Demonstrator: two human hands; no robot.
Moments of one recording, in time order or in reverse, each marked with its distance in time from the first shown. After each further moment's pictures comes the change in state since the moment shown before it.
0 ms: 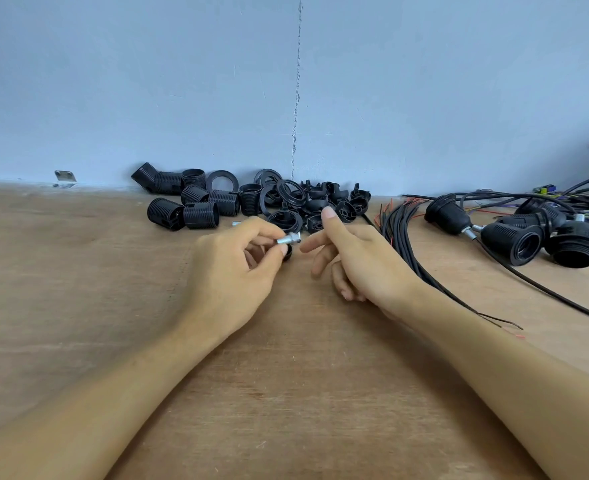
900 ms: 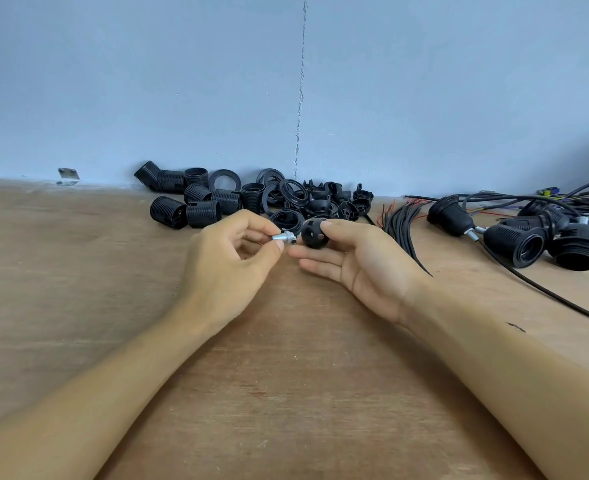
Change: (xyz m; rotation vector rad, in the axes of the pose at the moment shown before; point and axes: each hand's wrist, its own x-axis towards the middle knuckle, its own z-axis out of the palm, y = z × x) left_hand 0.005 -0.006 -0.005 -0.189 -0.066 -0.160; right_hand 0.004 -0.006 0.004 0.747 -0.091 0.173
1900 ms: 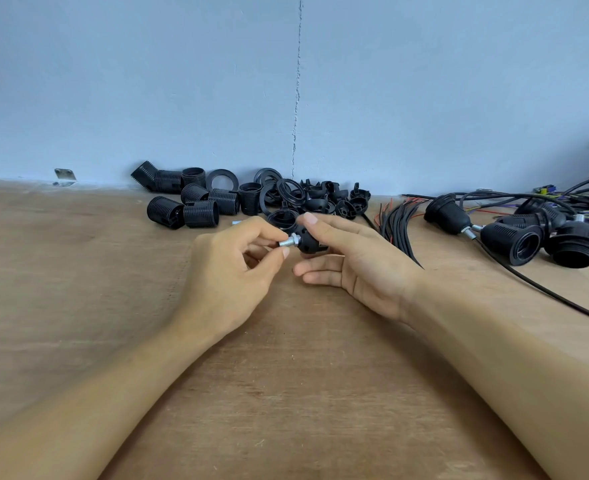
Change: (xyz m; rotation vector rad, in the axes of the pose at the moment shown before) left_hand -0.005 0.003 0.004 0.099 0.009 0.137; right_hand -0.005 -0.003 0.001 -0.138 -0.064 0.039
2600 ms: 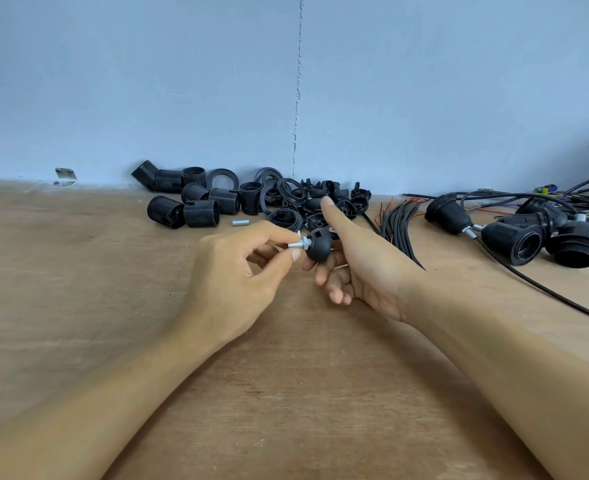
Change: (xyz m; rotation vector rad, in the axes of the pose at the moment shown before) left_hand -0.004 0.005 0.003 -0.029 0.006 0.181; right_hand -0.001 -0.003 0.002 -0.321 0.083 0.115
